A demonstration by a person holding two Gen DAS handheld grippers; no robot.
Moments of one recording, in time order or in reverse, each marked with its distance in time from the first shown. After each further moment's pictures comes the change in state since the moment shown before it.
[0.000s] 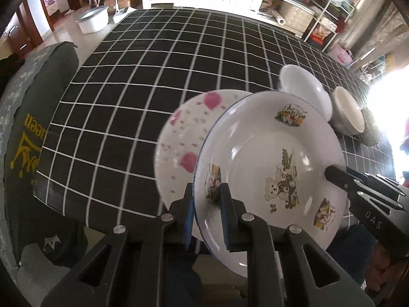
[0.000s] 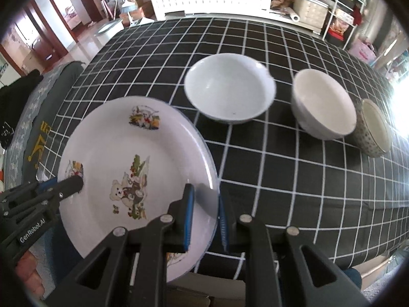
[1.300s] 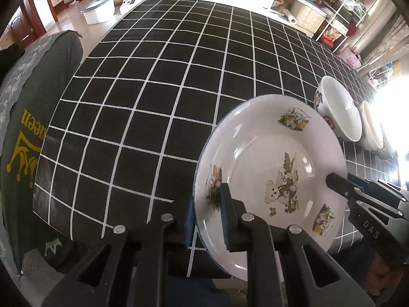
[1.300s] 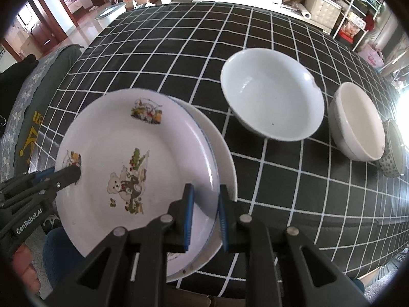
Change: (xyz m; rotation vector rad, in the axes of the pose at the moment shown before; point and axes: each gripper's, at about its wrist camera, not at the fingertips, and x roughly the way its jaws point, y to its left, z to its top) left arm 0.031 0.040 0.024 -0.038 0.038 0.005; right arm 0.027 0.027 0.018 -0.041 0.066 -0.018
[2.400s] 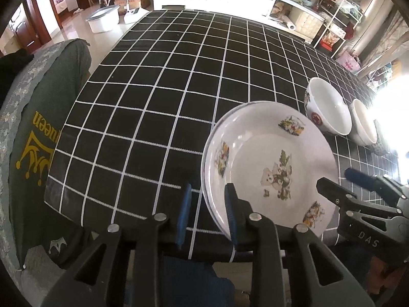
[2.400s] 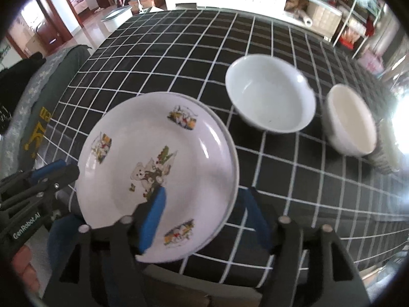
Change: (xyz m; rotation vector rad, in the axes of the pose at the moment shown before) left arm -0.032 -0.003 -0.021 0.009 -0.057 0.019; right arm -0.028 0.008 -0.016 -0.032 -0.047 -0.008
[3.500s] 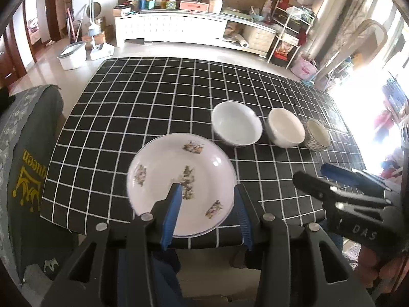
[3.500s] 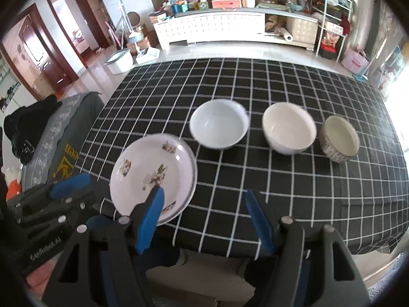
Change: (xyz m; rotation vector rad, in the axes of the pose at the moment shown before) left arm -0.101 -0.102 -0.006 0.144 -0.144 -0.144; right arm -0.114 -0.072 -0.021 0.139 -0.183 0.079
